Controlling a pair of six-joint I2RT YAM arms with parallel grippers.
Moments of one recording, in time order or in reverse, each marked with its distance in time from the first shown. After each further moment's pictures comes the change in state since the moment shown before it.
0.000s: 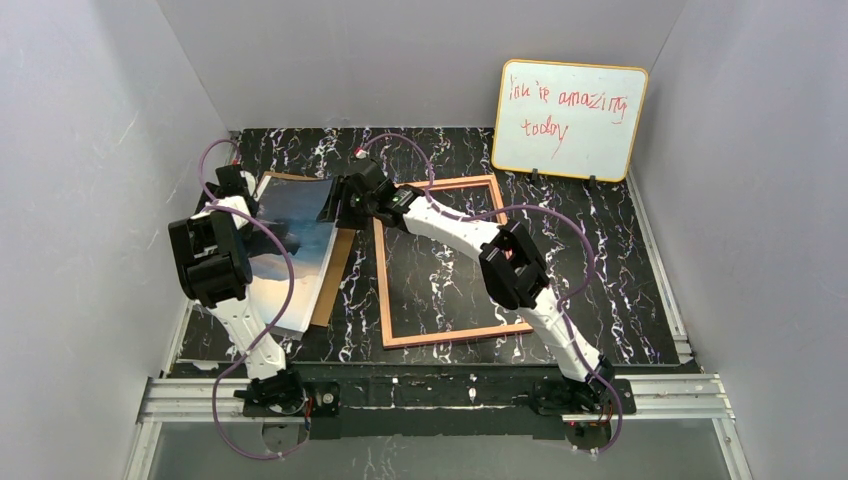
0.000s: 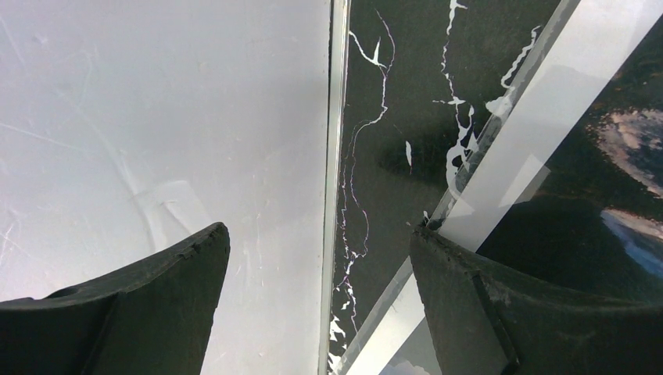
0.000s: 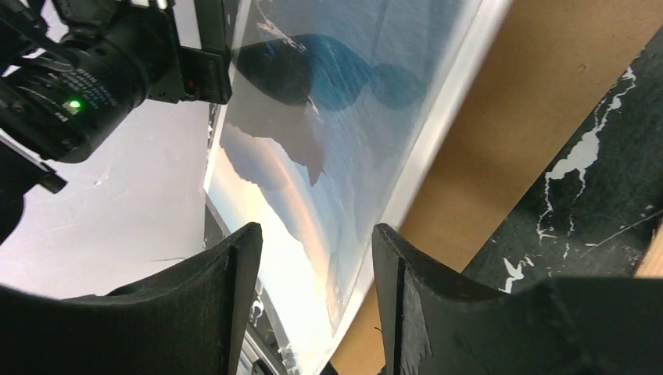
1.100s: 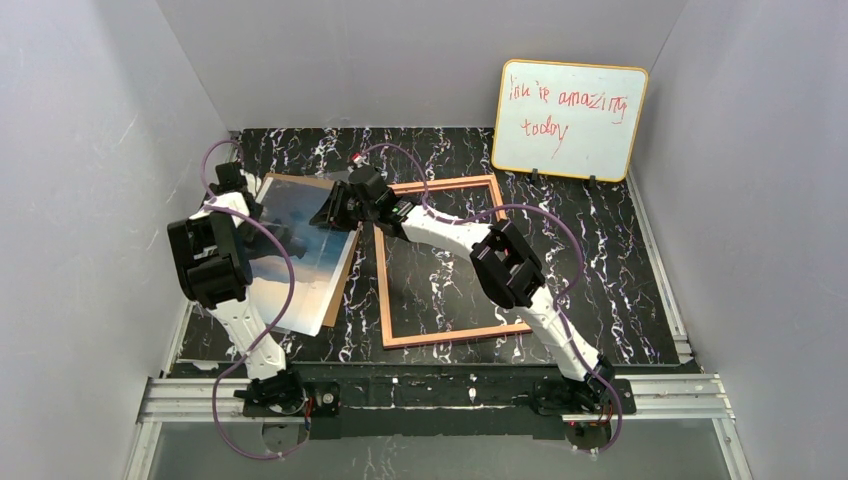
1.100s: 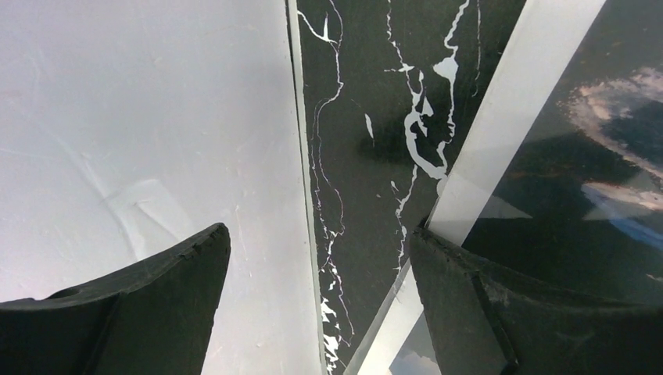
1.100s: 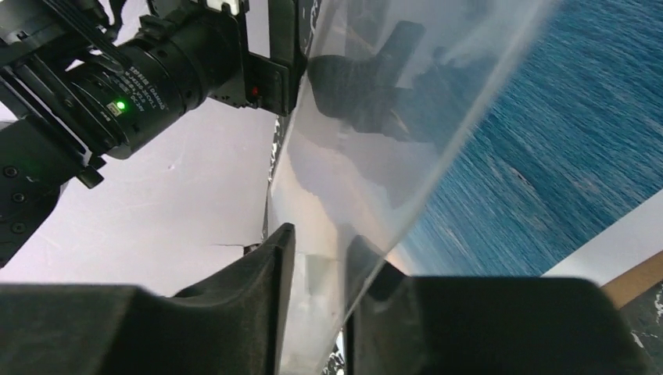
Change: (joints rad) left arm -0.003 -0.011 0.033 -0.128 0.064 0.009; right arm -0.005 0.043 -0.068 0.273 -0.127 0.117
